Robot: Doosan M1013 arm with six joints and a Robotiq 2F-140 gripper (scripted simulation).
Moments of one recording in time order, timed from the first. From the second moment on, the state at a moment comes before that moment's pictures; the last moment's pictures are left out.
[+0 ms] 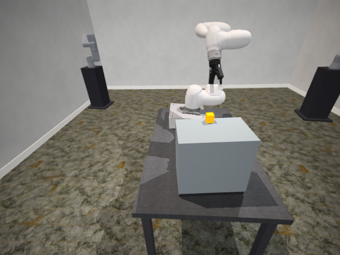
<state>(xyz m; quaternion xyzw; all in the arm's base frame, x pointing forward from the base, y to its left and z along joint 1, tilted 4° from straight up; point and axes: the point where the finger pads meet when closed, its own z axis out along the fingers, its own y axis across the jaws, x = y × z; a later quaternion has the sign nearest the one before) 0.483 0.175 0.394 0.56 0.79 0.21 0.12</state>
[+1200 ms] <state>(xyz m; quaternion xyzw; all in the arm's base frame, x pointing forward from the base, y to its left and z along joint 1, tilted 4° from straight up) 0.482 0.126 0.125 0.60 0.76 0.21 0.13</state>
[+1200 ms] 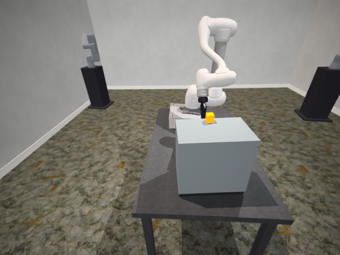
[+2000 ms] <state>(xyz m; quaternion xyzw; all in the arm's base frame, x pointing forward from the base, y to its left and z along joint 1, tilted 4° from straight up) 0.492 0.128 0.121 0.60 0.76 0.22 0.14</state>
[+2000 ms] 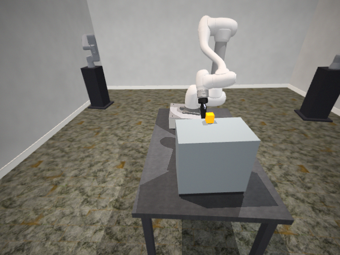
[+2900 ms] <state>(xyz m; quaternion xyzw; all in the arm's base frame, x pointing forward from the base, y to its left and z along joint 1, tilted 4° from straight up) 0.522 0.141 0.053 0.60 0.76 0.22 0.14</state>
